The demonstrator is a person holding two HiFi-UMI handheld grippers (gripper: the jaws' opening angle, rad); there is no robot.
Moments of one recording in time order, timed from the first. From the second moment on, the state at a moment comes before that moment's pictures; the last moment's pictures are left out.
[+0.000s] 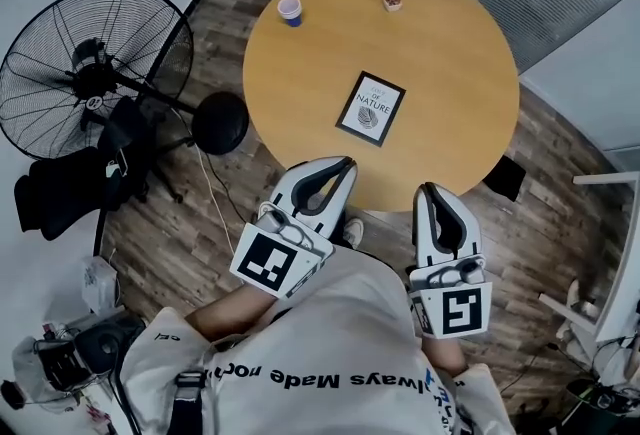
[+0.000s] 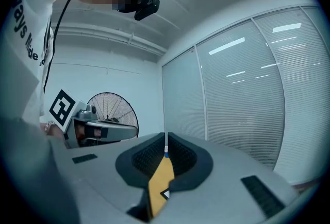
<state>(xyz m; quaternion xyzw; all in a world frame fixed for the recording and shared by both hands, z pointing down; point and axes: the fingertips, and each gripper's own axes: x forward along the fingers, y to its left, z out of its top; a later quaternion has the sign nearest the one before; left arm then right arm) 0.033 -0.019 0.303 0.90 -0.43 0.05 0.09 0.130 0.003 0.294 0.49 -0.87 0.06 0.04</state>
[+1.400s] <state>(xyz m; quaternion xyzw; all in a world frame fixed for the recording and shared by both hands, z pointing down) 0.006 -0.199 0.366 0.92 -0.35 0.10 0.13 0.103 -0.162 0.361 0.55 -0.82 0.10 0.09</state>
